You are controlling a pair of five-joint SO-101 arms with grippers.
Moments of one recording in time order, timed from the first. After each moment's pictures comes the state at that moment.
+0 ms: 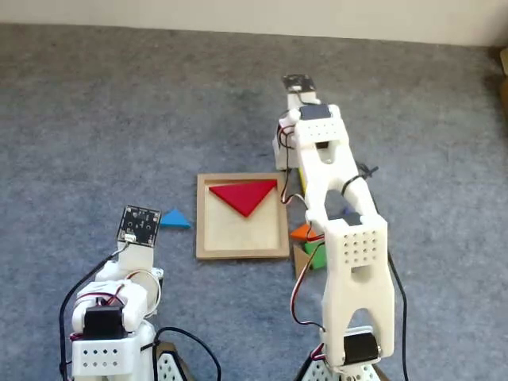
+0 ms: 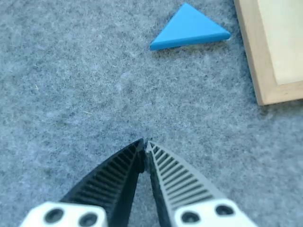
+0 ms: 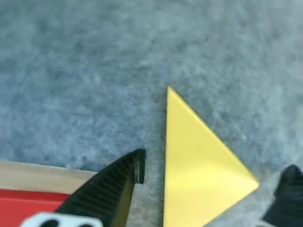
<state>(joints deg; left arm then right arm) -8.8 -102.4 96.0 75.8 -6.7 -16.2 48.0 -34.3 72.4 3.8</state>
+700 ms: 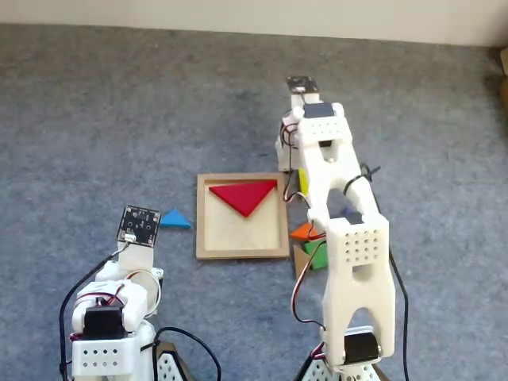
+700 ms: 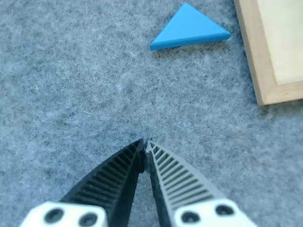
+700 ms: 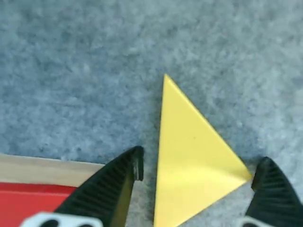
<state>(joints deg) -8.8 -102.4 96.0 75.8 -6.7 -14.9 48.2 -35.9 76.8 2.1</state>
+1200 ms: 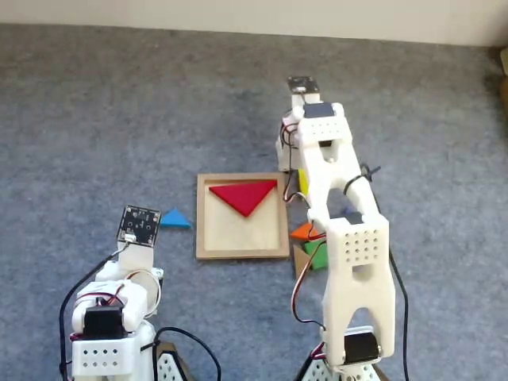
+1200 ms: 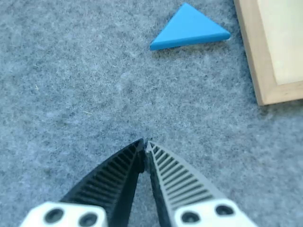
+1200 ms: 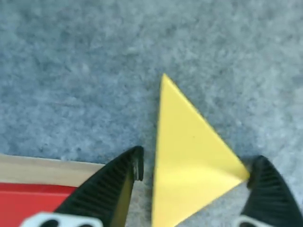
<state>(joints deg) -8.8 -102.4 96.0 75.8 -6.7 -14.9 48.2 -35.9 76.8 2.0</state>
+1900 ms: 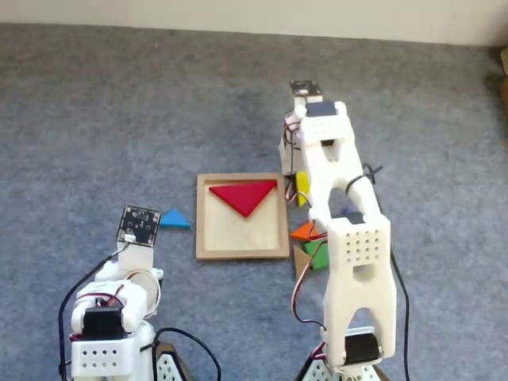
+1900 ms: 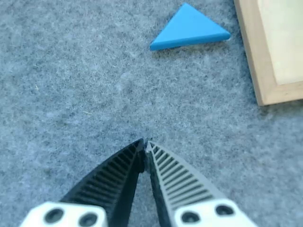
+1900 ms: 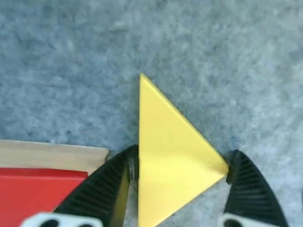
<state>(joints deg) -8.8 -102.4 96.0 75.8 -6.7 -14.4 48.2 -36.8 81.8 2.1</state>
